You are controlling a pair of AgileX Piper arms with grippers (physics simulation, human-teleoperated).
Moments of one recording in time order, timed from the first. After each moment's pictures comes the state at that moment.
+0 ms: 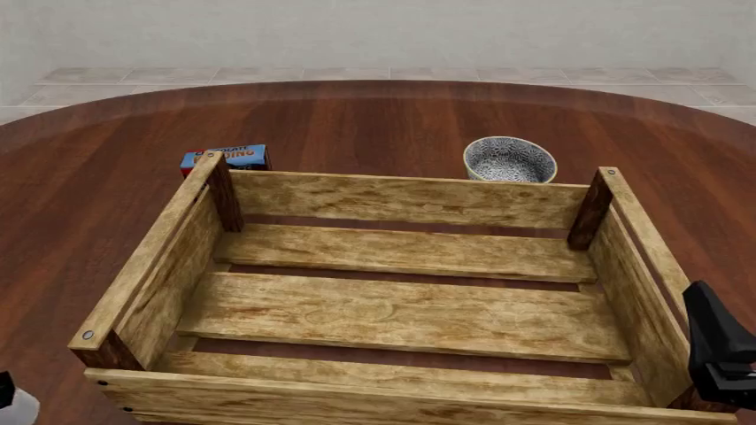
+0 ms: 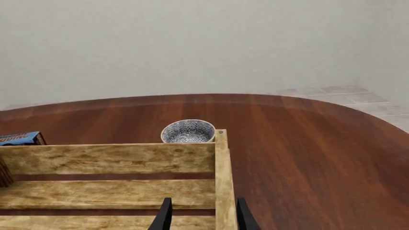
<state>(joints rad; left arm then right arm) 0.56 0.09 -0.08 0.32 0.20 -0.04 0.02 -0.01 0.01 0.05</state>
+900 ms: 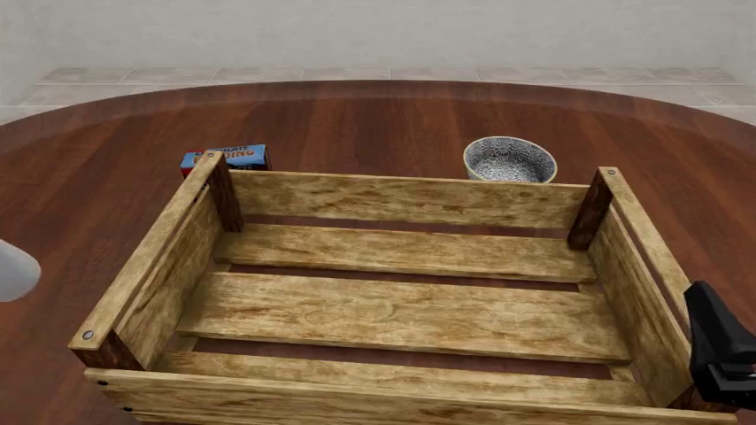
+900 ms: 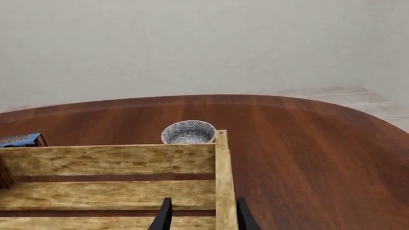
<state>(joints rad) 0.26 0.32 -0.36 0.11 0.28 -0.04 0.01 -0.01 0.02 0.05</state>
